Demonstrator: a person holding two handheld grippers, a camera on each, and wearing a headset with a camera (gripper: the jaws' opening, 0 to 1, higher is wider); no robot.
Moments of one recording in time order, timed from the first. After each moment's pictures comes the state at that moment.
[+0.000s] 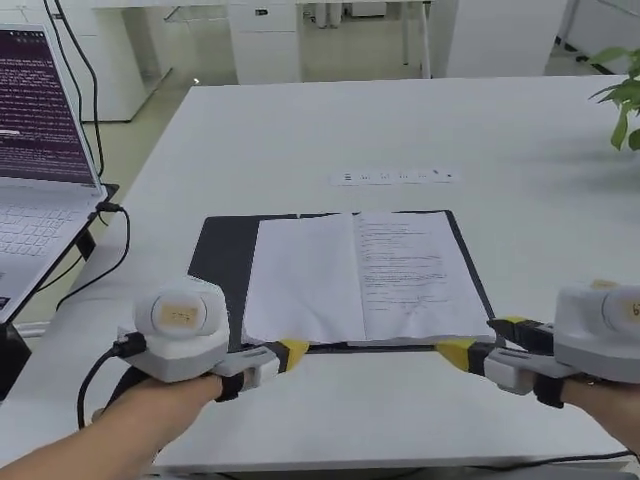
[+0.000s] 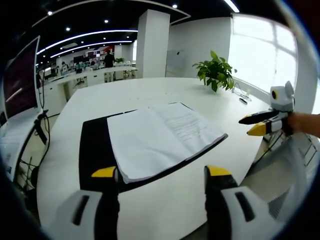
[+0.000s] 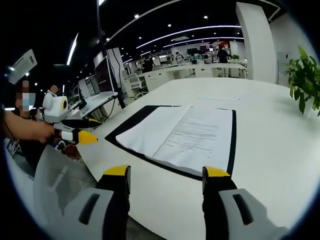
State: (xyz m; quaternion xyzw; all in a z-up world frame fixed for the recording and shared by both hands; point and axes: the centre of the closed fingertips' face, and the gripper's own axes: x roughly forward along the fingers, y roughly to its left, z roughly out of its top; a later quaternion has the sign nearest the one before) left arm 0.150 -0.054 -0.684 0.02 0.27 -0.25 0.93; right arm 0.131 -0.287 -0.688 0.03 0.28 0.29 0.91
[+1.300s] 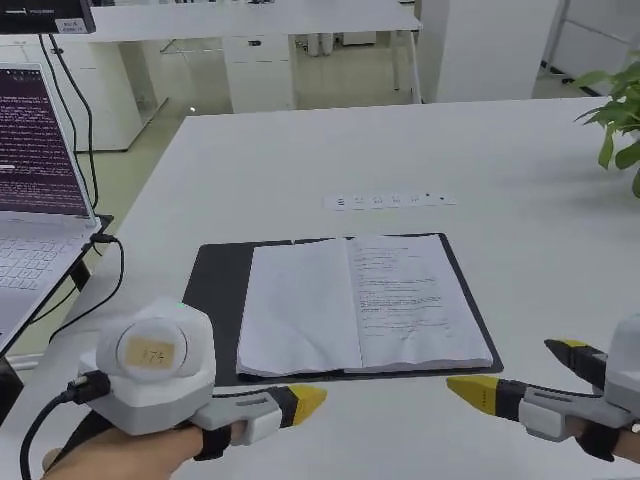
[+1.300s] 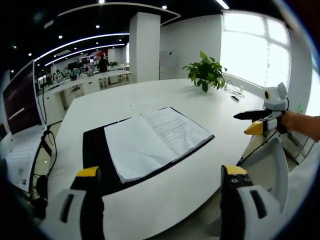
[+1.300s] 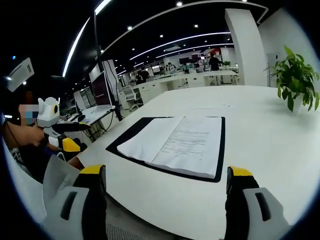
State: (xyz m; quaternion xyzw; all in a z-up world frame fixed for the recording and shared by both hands) left arm 0.116 -0.067 -0.640 0.05 0.27 -0.27 0.92; right arm 0.110 -0.307 -0.659 0.06 0.24 0.26 0.93
